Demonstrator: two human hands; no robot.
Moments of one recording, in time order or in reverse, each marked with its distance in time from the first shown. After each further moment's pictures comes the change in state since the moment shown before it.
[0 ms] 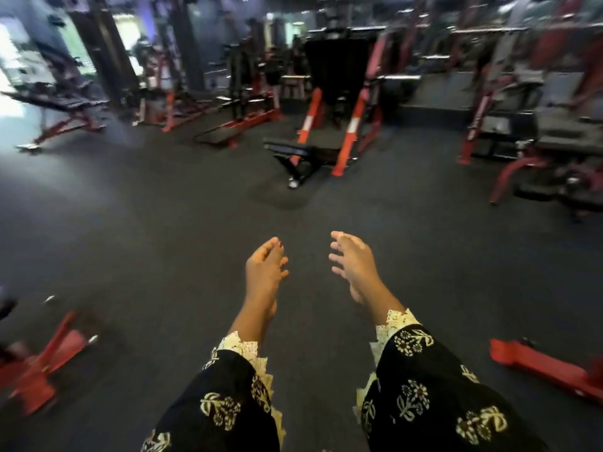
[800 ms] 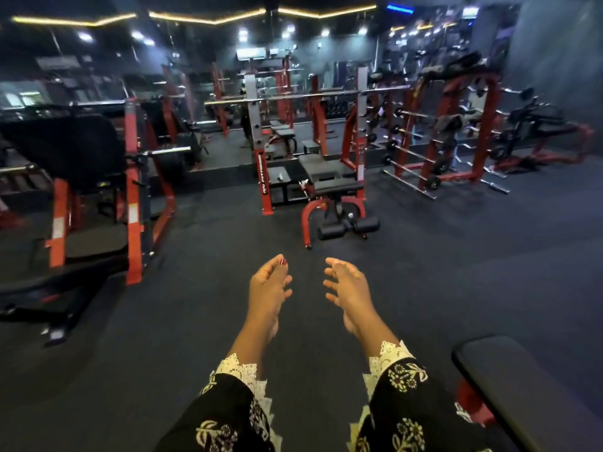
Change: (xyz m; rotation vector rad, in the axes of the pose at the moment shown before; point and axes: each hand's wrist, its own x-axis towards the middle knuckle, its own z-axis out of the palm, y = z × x) left_hand 0.282 -0.049 0.658 0.055 -0.807 -0.076; right_hand 0.394 -0.180 -0.439 0.186 0.743 -0.189
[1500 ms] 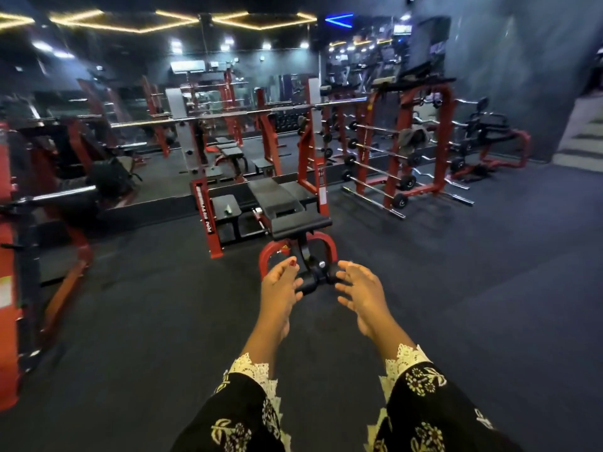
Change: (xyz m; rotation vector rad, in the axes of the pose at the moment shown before) left_hand 0.512 -0.012 0.231 0.013 -0.219 -0.043; right_hand 0.528 -0.088 -0.016 0.076 0.205 -0.025
